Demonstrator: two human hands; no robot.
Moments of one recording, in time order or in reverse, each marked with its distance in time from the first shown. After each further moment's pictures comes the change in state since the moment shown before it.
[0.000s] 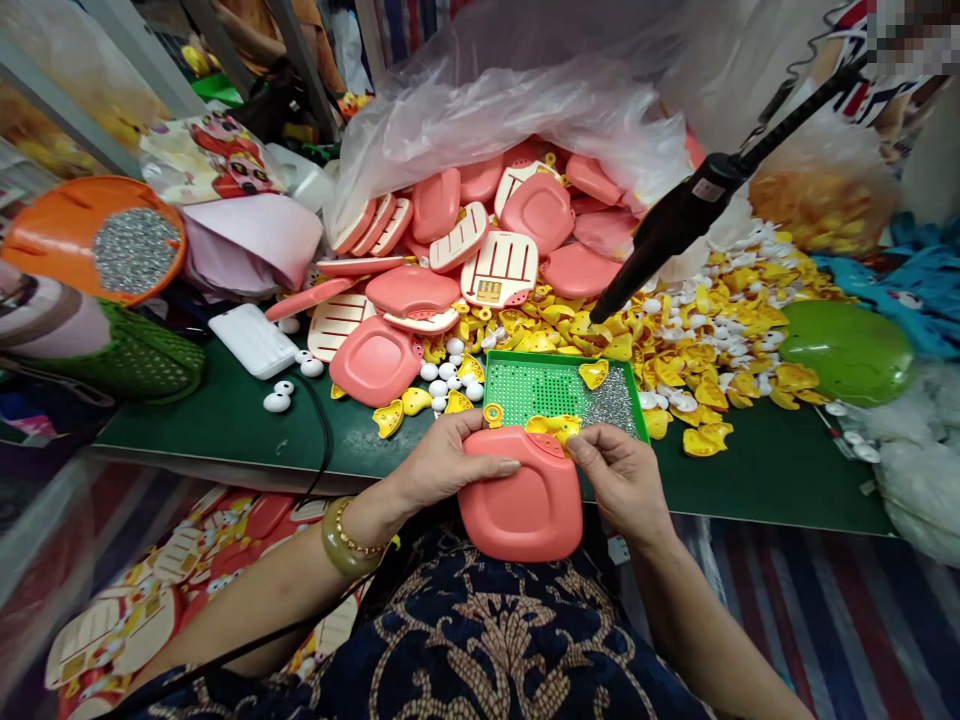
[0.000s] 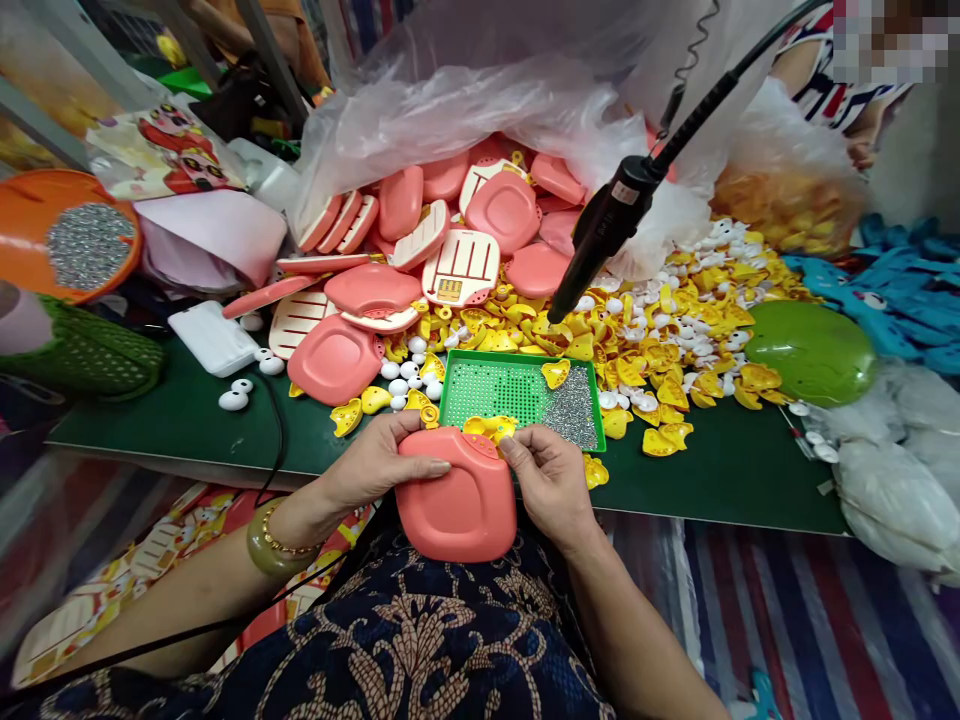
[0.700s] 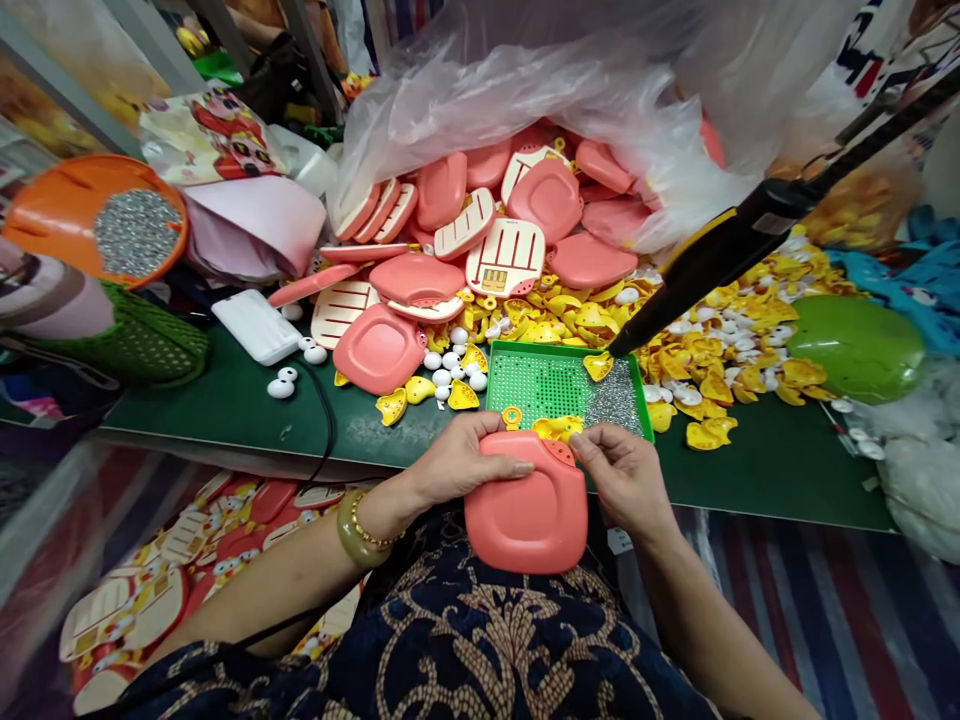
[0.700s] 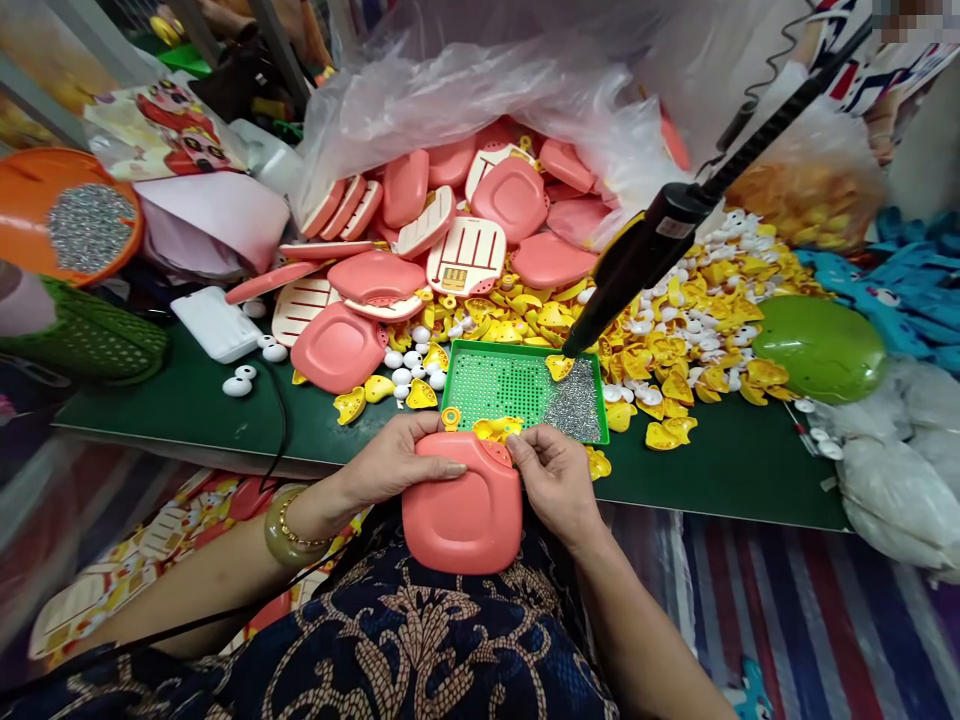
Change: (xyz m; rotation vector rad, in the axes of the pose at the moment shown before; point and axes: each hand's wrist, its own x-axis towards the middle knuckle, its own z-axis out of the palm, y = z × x) left_hand 0.000 -0.009 0.011 0.019 -0.067 -0.049; right_hand -0.005 0.010 -0.003 -0.107 0.008 0.066
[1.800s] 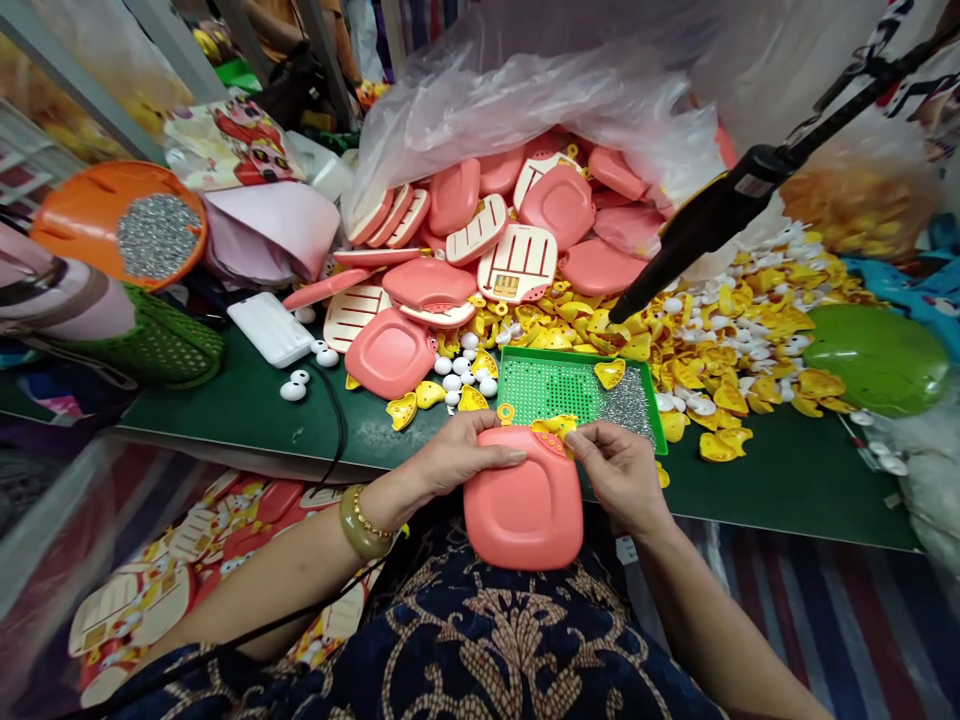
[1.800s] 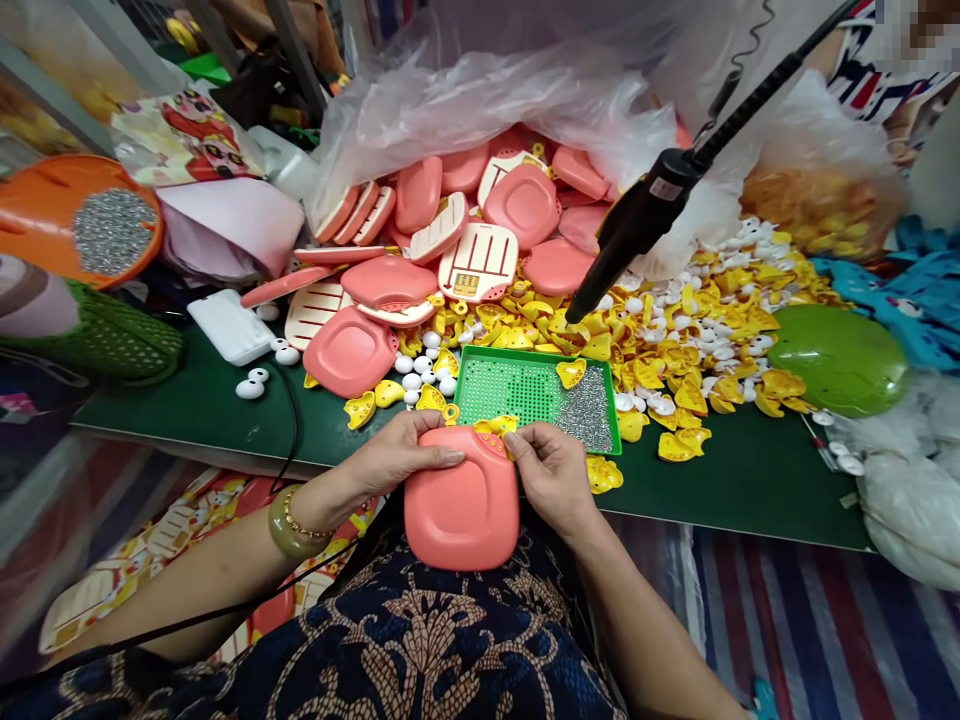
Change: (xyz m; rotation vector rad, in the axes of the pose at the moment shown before) left_hand 0.004 -0.006 -0.018 -0.140 0.070 -0.098; right_hand 0.013 0.000 0.014 -0.032 -0.026 -0.093
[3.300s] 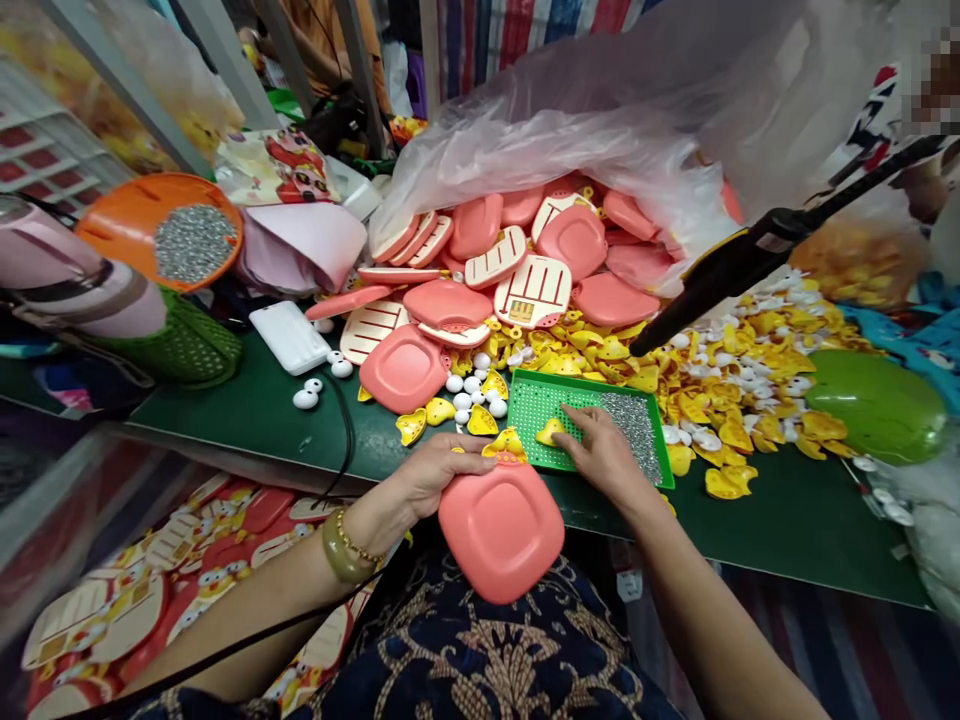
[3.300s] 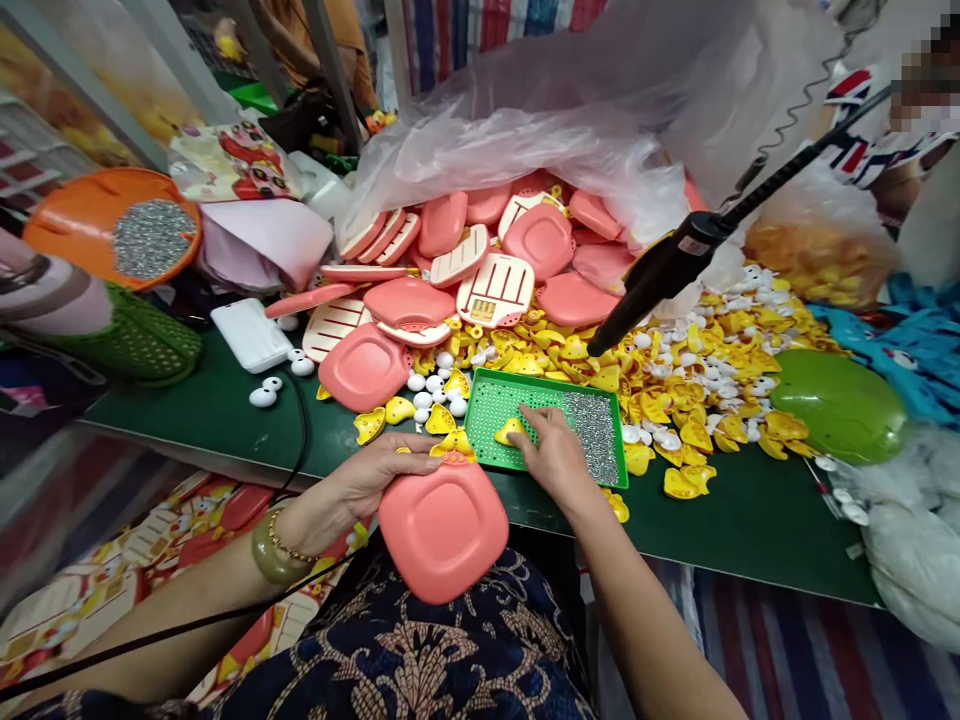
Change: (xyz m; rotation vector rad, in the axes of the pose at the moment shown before) left_hand -0.015 0.001 -0.026 -0.352 0.081 -0.192; right_hand 0.058 0.055 0.003 -0.536 -0.136 -0.074
